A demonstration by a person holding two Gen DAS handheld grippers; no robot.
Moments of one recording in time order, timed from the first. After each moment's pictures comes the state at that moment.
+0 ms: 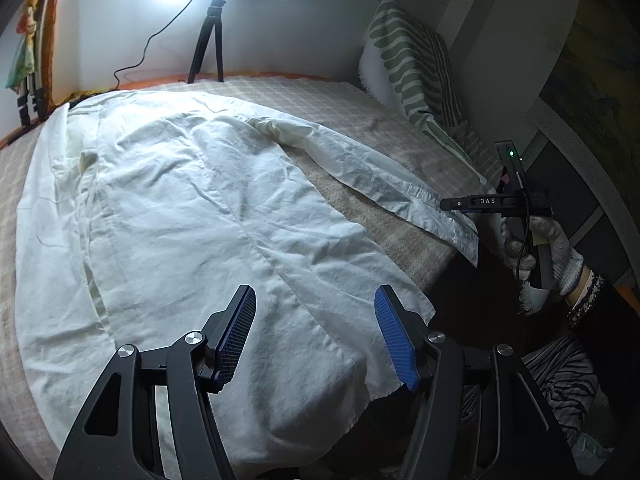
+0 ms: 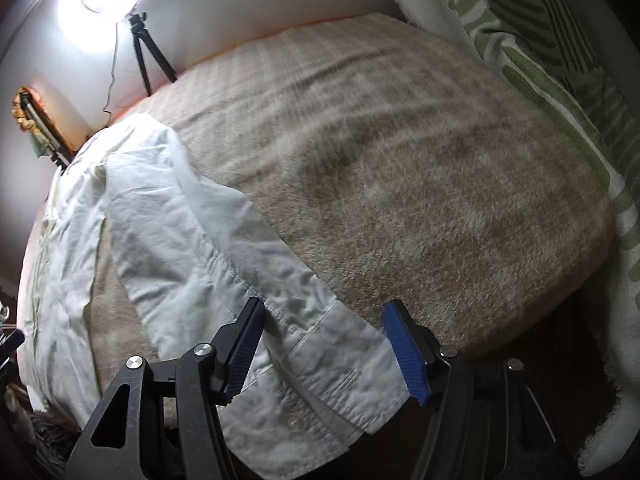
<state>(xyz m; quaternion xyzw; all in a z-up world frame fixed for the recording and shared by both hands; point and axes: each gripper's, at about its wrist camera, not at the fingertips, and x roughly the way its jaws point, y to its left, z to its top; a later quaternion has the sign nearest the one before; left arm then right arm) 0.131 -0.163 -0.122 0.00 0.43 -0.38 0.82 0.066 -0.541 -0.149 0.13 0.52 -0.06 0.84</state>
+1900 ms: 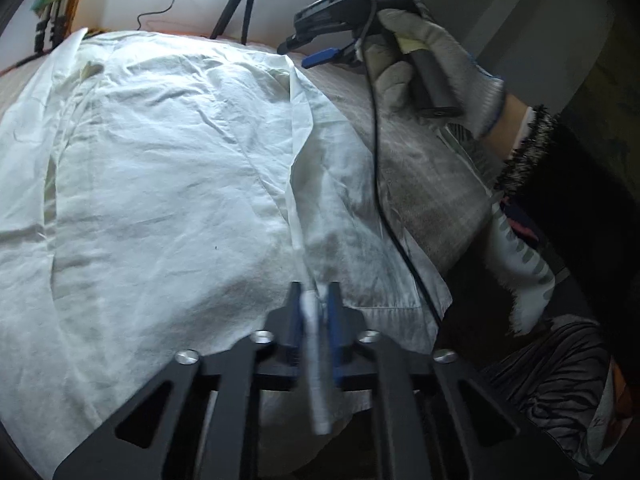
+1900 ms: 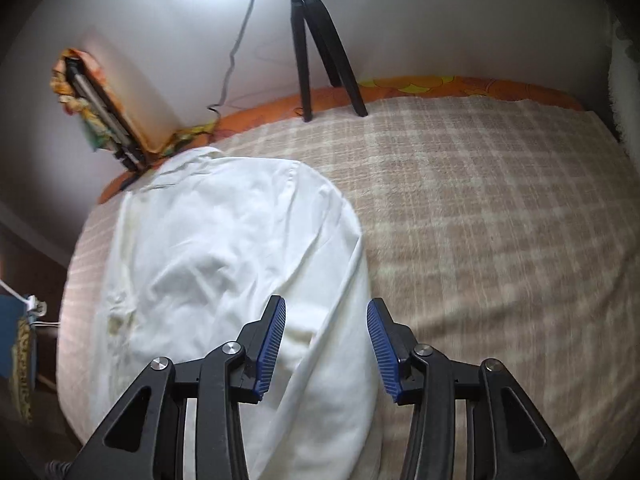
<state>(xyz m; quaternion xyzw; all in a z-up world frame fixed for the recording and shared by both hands) 0.126 -0.157 -0.183 -0.07 0.45 -0.37 0.81 0.316 -0.335 -0.104 0.08 0.53 0.09 0.84</state>
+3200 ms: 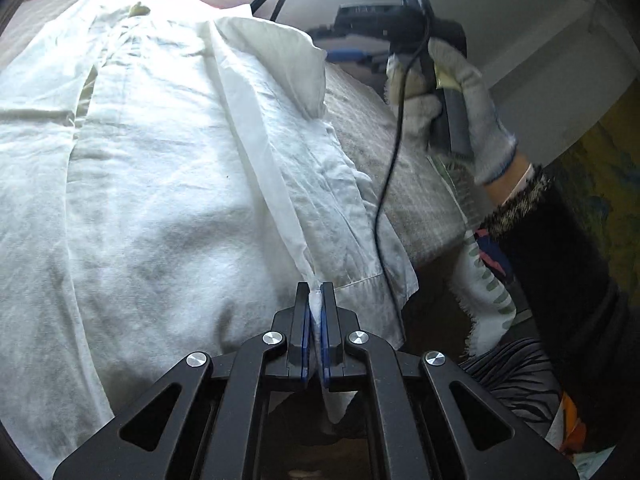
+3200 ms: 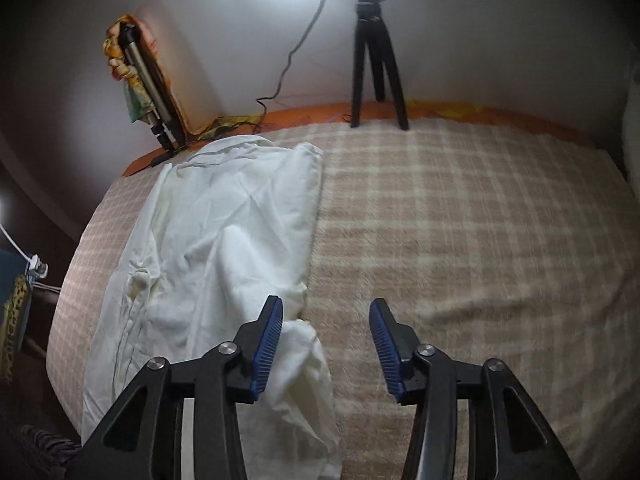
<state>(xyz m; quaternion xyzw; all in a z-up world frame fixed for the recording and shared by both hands) 0.102 -0.136 -0.193 -0.17 0.47 -0.37 0.78 0.265 -0.323 -0.095 0.06 0.48 0.14 0.86</state>
